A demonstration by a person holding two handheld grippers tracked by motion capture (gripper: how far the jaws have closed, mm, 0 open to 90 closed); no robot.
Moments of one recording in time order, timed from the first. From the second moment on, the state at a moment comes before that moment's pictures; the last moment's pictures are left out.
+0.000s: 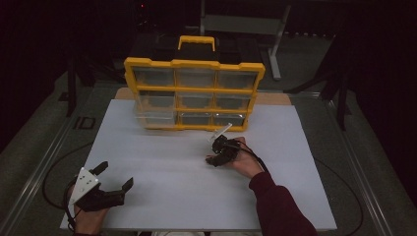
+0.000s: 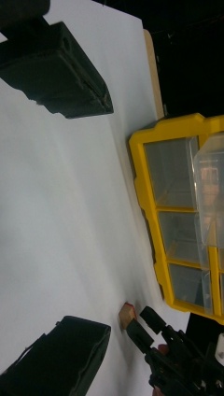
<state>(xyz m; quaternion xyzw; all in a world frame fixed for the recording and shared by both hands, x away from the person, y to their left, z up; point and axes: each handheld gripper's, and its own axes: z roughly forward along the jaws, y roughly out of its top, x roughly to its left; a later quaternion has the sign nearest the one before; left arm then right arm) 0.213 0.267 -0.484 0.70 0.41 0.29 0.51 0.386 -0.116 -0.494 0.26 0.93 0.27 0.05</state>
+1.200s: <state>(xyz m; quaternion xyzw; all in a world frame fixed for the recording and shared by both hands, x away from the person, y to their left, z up) 0.213 0.265 -0.484 0.70 0.41 0.29 0.50 0.388 -0.133 -0.467 0.32 0.91 0.26 0.04</state>
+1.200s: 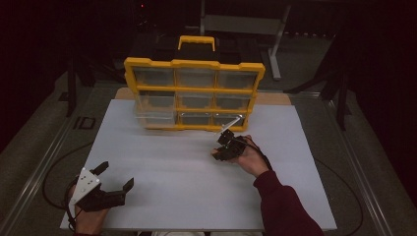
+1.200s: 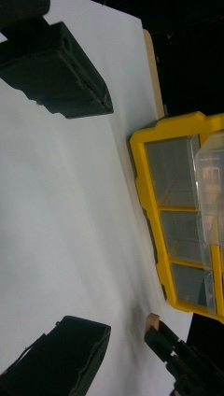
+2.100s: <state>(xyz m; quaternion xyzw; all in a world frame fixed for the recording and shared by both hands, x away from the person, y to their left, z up) 0.213 0.266 -0.484 0.70 0.41 0.30 0.50 0.407 -0.135 -0.395 0.31 0.91 0.28 0.07</state>
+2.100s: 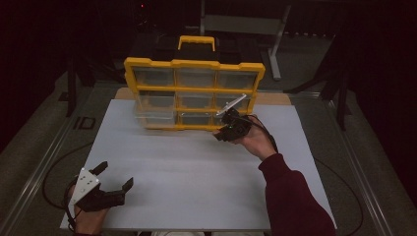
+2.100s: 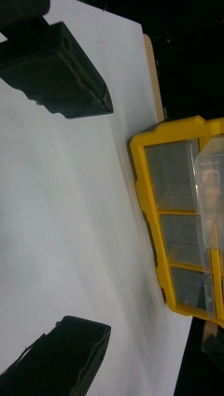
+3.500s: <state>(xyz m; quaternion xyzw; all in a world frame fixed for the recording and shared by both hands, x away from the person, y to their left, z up) 0.212 0.266 -0.484 0.70 0.41 0.30 0.50 0.435 -0.120 -0.327 0.29 0.90 0.31 0.09</state>
